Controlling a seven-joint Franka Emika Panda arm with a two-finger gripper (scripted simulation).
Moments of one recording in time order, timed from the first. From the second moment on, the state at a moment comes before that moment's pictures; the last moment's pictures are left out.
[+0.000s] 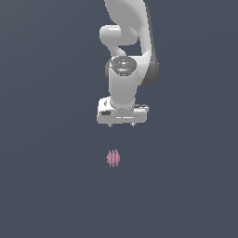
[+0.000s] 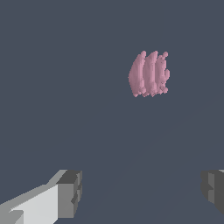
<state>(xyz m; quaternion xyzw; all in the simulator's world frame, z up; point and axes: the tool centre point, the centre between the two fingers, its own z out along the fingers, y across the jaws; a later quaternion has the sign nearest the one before) -0.014 0.011 0.163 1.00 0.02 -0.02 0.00</state>
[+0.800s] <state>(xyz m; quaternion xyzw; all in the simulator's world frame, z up) 0.013 0.004 0.149 1.00 0.02 -0.01 0.00</state>
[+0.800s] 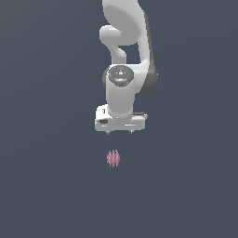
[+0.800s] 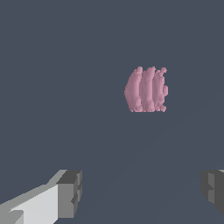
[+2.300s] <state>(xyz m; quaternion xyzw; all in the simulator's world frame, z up) 0.089 -0.025 0.081 1.00 0.02 0.00 0.00</state>
